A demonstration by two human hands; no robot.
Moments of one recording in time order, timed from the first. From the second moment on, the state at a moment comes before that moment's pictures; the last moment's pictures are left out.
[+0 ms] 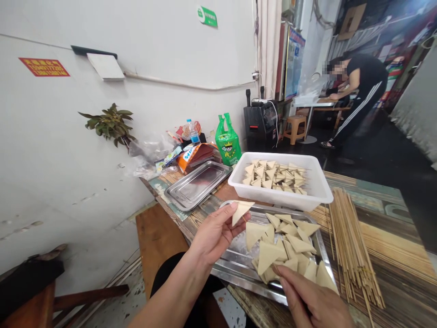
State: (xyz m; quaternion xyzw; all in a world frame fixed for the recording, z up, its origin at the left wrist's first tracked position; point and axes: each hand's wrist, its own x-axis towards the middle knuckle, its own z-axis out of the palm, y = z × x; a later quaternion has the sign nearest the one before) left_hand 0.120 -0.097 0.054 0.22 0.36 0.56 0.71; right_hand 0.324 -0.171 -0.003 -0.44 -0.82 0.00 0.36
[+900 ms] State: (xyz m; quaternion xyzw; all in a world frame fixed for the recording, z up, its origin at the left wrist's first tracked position) left_hand 0.088 -0.120 0.018 0.43 0.52 0.61 0.42; right_hand 0.319 -0.155 0.016 -0.51 -0.77 0.12 0.36
